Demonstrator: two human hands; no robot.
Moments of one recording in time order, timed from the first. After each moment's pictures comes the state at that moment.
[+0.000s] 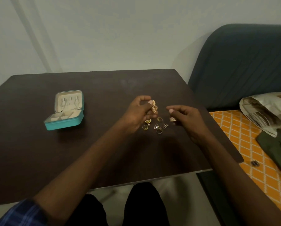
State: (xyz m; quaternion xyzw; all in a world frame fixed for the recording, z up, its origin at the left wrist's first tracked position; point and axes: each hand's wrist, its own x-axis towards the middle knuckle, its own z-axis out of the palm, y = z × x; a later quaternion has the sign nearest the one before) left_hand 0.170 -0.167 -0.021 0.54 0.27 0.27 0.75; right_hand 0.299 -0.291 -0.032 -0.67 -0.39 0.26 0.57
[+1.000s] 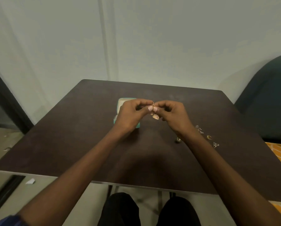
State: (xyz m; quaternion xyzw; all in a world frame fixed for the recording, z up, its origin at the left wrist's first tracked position) left_hand -0.012 -0.103 0.007 0.71 0.30 0.44 0.46; right_hand 0.128 -0.172 0.020 -0.56 -0.58 0.23 0.54
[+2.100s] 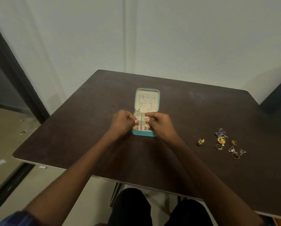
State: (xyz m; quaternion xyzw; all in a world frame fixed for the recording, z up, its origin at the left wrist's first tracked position) left_hand -0.085 -0.047 -0.051 0.71 0.54 0.25 0.37; right_hand 0.060 -0.106 -0.052 -0.66 -0.51 0.33 0.44
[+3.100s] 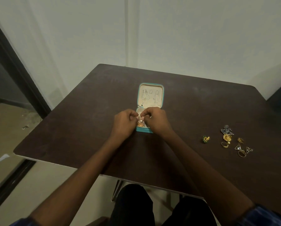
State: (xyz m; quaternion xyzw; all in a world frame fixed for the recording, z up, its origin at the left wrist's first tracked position) left_hand -0.085 -0.055 -0.071 0.72 0.54 0.32 0.30; right_hand 0.043 -0.082 -0.052 -0.71 -0.59 0.19 0.32
